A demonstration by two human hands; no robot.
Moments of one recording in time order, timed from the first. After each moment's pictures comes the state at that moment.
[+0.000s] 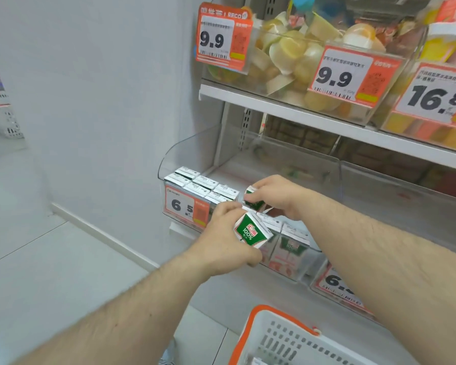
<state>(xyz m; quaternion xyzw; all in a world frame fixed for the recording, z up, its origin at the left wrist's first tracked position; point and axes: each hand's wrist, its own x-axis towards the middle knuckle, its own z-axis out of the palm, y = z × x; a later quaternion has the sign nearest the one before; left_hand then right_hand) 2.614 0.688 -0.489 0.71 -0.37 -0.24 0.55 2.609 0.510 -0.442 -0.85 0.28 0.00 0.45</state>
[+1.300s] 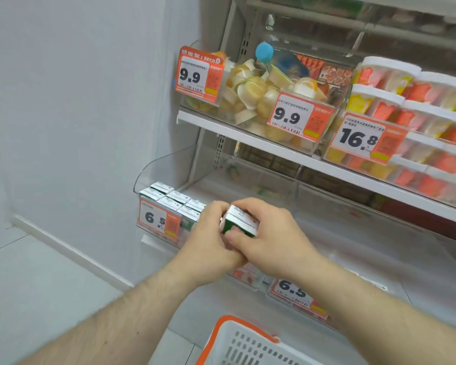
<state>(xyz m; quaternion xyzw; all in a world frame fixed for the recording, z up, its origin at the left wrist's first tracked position) 2.578 0.678 -0.463 0.63 -0.41 -0.11 0.65 2.481 0.596 -0.388 -0.95 0.16 -0.17 0.23</state>
